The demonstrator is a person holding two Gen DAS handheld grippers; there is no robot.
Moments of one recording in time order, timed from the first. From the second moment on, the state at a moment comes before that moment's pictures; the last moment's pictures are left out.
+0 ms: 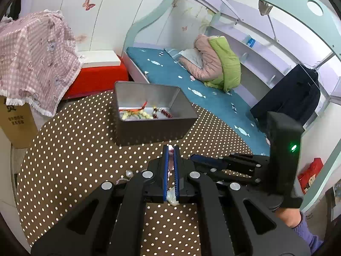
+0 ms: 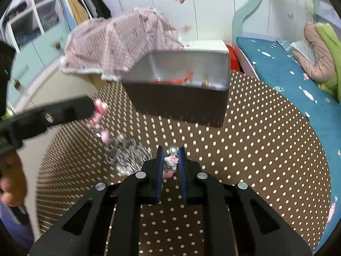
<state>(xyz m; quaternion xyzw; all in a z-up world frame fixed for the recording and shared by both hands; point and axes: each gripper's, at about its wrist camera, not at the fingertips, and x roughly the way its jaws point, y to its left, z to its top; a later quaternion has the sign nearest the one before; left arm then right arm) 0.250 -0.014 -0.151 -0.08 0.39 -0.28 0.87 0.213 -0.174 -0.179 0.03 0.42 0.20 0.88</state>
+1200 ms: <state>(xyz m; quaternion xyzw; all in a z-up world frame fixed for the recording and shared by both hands) 0.364 -0.061 -0.175 0.00 0.45 -0.22 0.87 0.295 -0.167 -0.149 0.03 0.39 0.17 0.91</state>
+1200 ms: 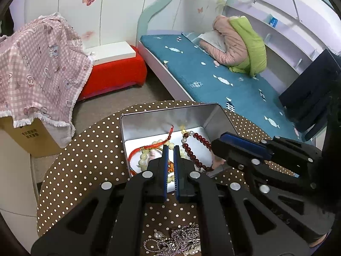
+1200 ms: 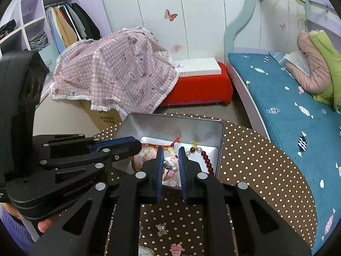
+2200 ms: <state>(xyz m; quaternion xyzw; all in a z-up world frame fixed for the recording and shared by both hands) 0.307 -0.045 -0.135 0.02 0.38 -0.18 0.91 0.256 -0.182 -0.126 0.04 0.37 0.17 0.91</state>
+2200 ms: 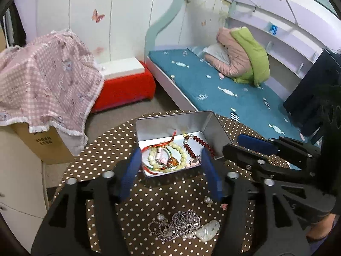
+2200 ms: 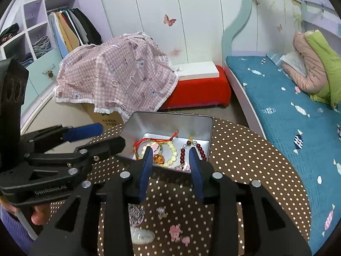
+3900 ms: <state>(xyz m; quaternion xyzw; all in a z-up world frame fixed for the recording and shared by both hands) 0.206 -0.098 -0.238 0.04 0.44 -0.20 0.88 0.131 -0.236 -0.188 0.08 0.39 0.17 0.90</state>
